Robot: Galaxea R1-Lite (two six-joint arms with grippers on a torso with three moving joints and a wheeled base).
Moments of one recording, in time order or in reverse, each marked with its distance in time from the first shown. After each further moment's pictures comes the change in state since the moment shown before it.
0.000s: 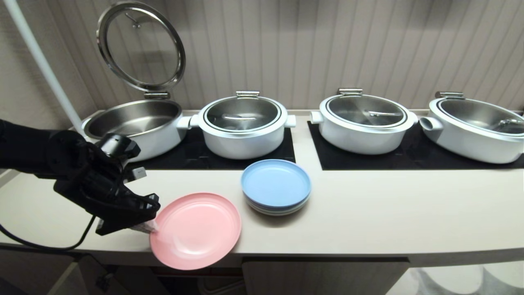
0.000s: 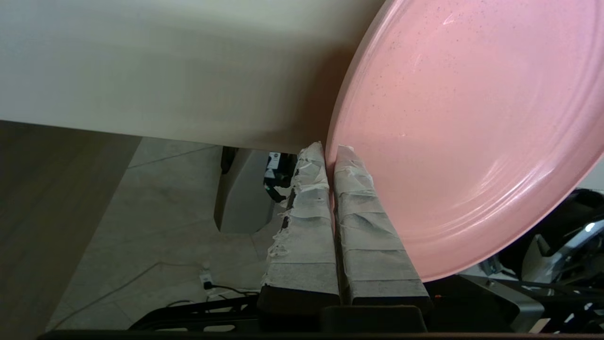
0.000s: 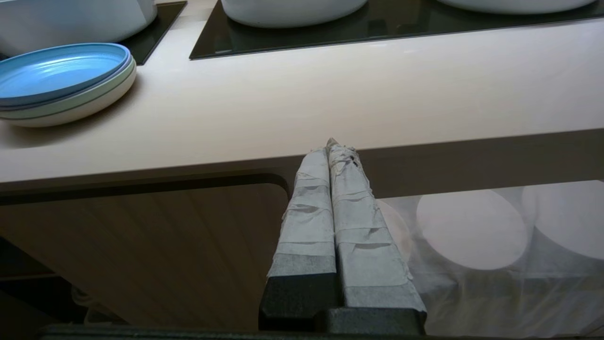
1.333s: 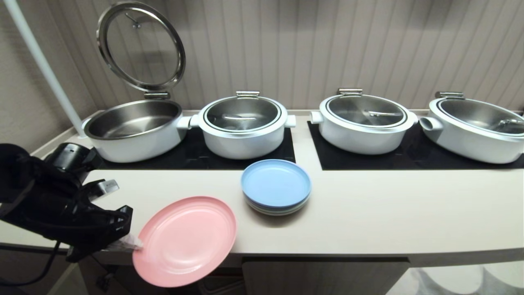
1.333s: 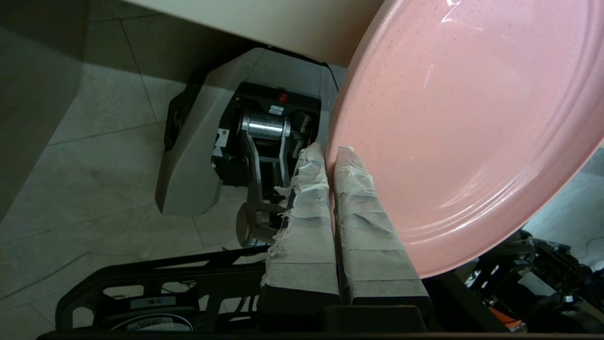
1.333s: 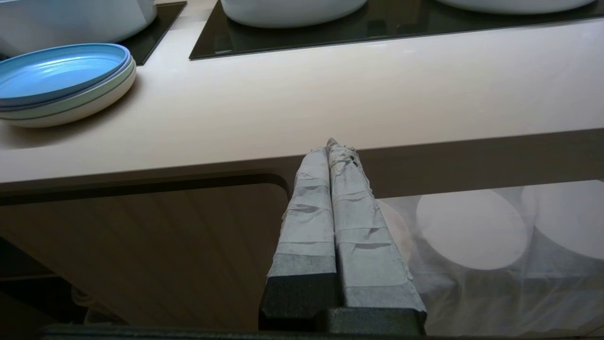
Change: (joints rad) left arm 0.087 -0.199 0.191 0.002 -0.163 -0.033; right arm 0.000 0.000 0.000 0.000 0.000 0.000
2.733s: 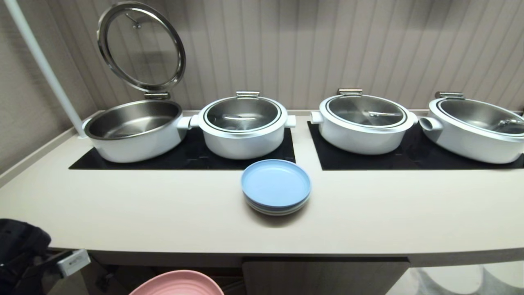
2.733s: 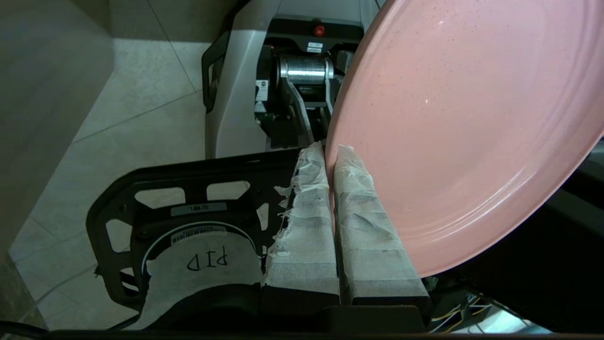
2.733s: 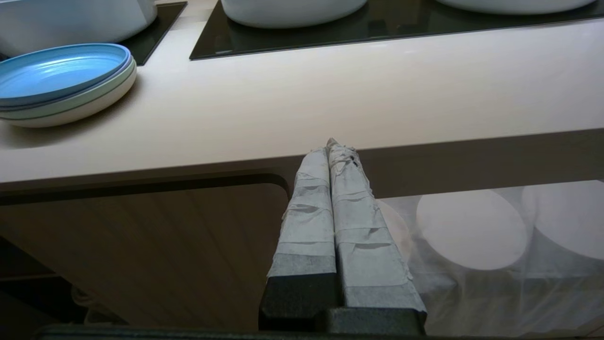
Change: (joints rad) left arm -0.003 -0.379 0.451 0.007 0.009 0.236; right arm 0.000 0.000 0.000 0.000 0.000 0.000
